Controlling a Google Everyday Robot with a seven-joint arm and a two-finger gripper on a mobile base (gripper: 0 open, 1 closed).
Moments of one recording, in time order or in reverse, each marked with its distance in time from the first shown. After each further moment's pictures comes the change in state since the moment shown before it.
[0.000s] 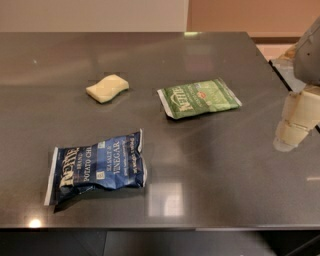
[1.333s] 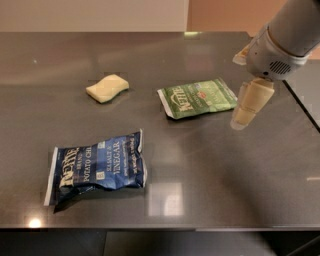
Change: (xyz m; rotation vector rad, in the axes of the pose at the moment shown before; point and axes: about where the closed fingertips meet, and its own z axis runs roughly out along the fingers) arm -0.049 -0.057 0.064 -0.010 -0.123 -0.061
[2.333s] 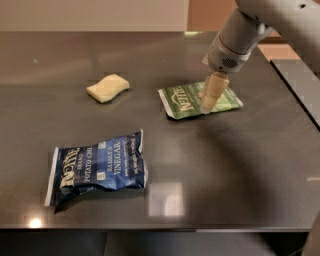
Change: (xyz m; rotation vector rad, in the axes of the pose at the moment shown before) arm -0.033 -0.085 0.098 -0.056 -0.006 -0.035
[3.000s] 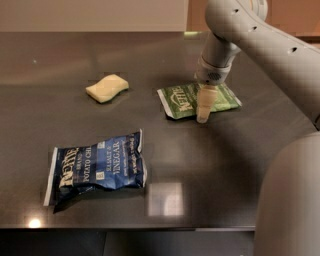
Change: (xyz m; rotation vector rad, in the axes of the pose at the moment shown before) arm 0.010 -0.015 0.073 -0.087 0.124 -0.065
